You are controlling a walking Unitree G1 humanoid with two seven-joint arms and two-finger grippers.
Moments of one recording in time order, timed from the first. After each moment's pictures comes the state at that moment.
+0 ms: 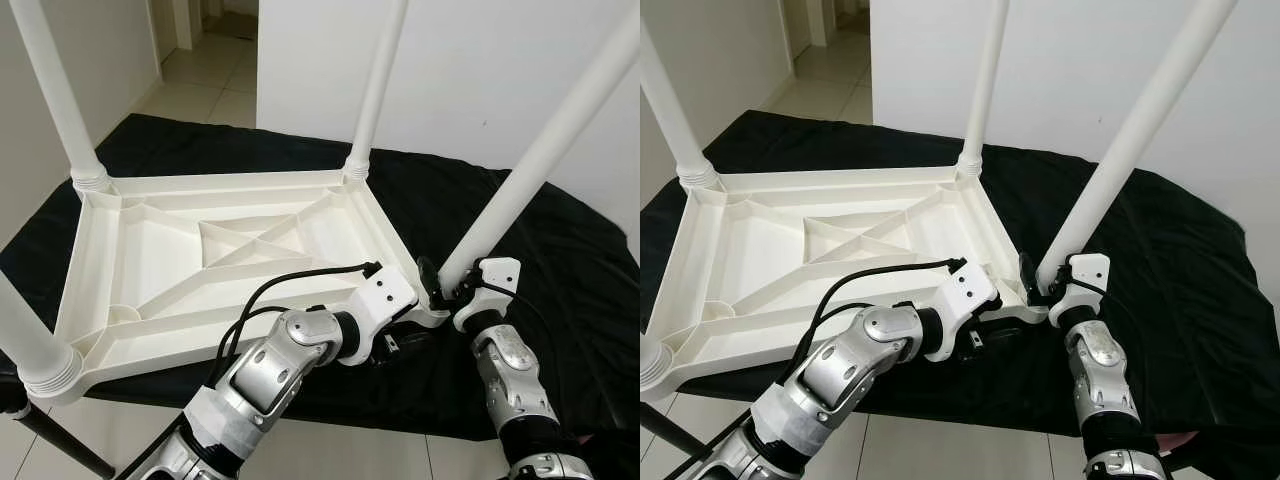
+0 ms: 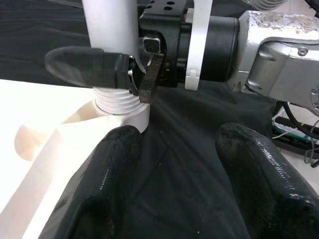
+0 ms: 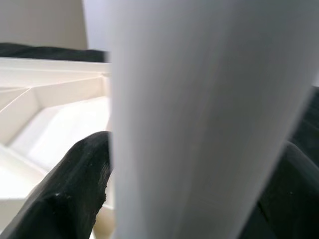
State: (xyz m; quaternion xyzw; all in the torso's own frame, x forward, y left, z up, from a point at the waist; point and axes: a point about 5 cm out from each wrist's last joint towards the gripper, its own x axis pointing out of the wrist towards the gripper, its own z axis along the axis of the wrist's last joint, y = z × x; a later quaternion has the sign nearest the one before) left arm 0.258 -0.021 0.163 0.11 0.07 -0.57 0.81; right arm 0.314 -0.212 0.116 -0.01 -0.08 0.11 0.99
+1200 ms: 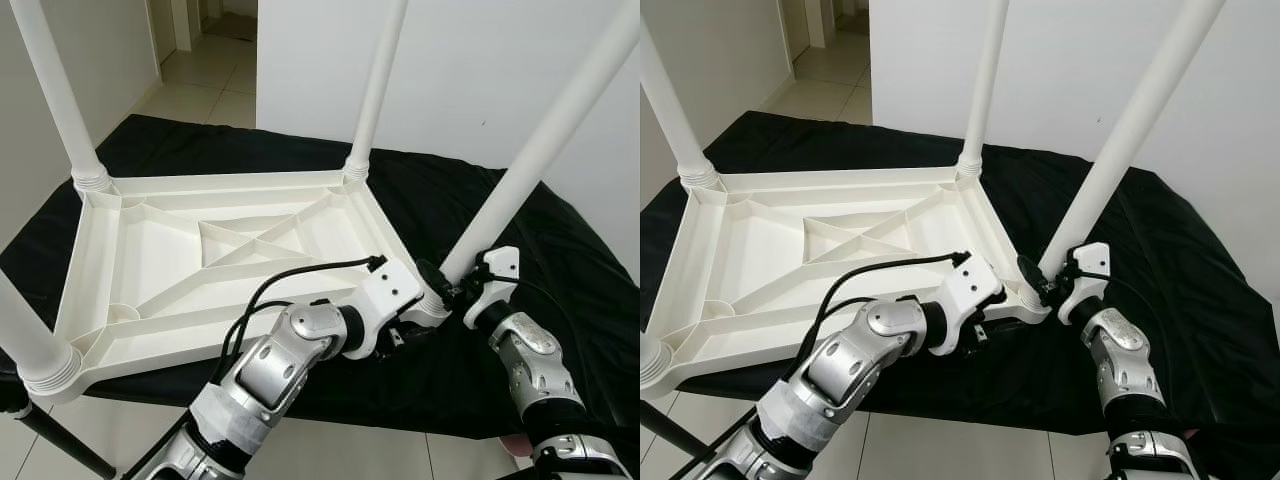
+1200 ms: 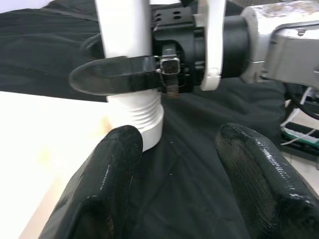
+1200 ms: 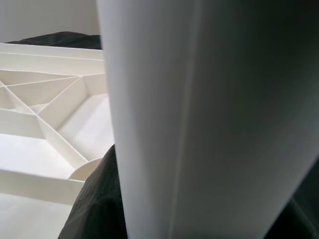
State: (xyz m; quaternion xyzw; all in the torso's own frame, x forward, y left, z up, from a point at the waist) left arm 0.264 -0.020 0.172 0.11 0.06 -0.55 0.83; right arm 0.322 -0.221 0.123 -0.01 -0.03 0.21 0.98
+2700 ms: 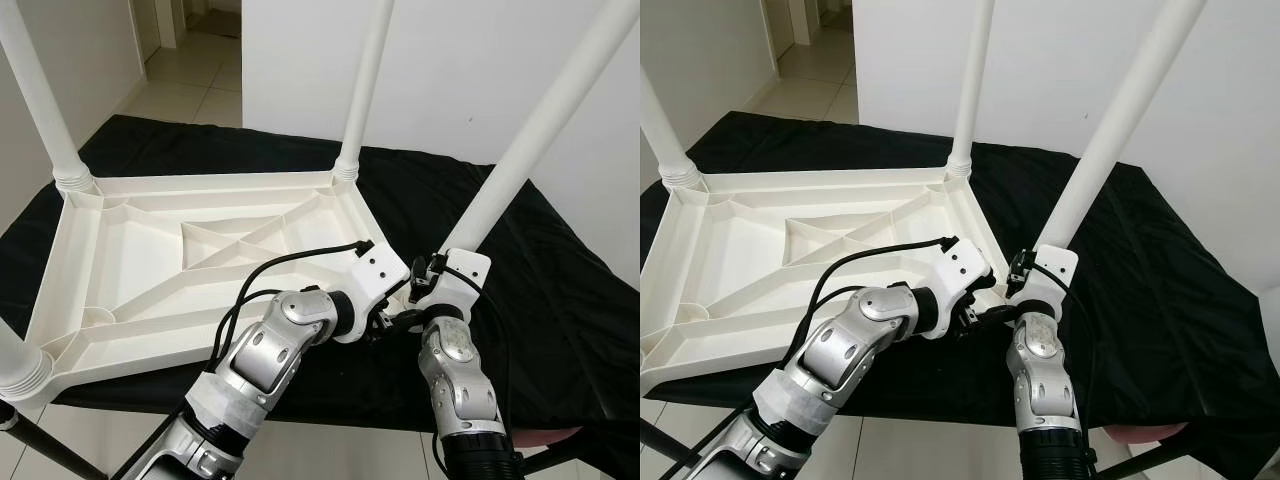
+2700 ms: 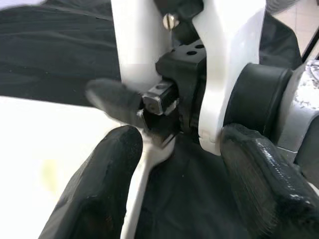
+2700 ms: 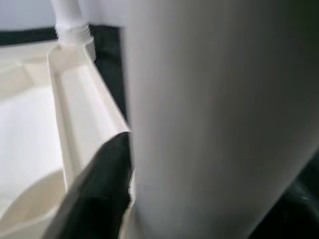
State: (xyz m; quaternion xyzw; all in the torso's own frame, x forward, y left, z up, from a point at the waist) left arm 0.279 -0.008 0.171 0.13 0.06 -0.53 0.84; right arm 0.301 -0.142 0.126 0.06 0.02 -0.08 0.99
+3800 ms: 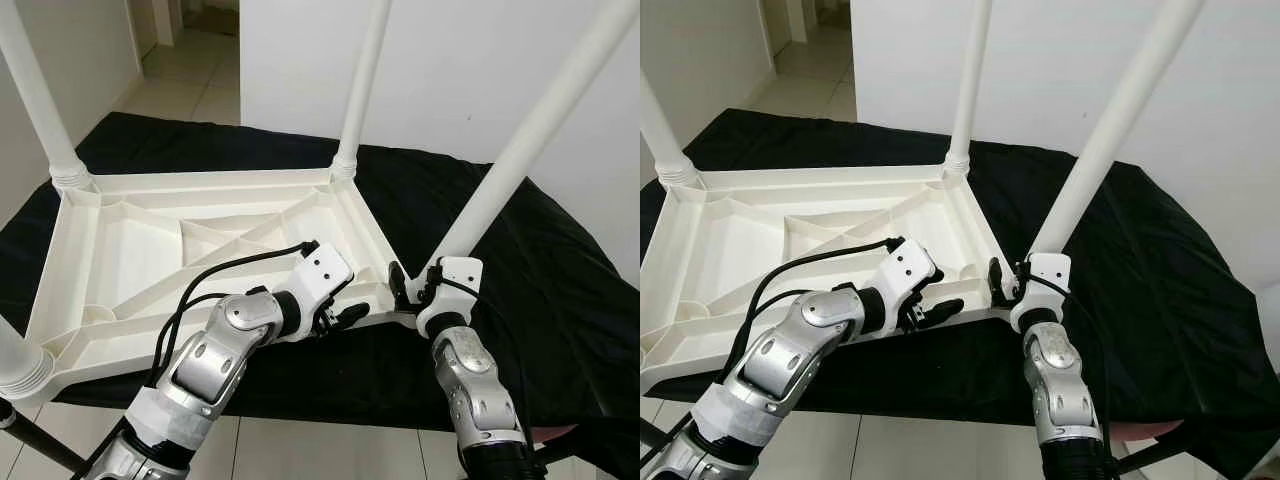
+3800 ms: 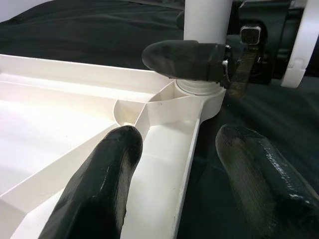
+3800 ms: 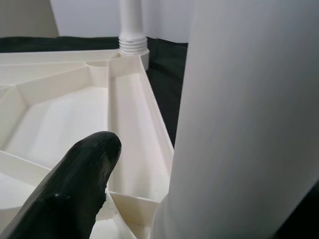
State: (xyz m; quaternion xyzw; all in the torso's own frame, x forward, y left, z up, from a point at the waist) left arm 0.280 0.043 0.170 0.16 0.05 -0.48 0.86; right arm 0.296 -0.159 0.128 0.03 -0.03 0.04 1.00
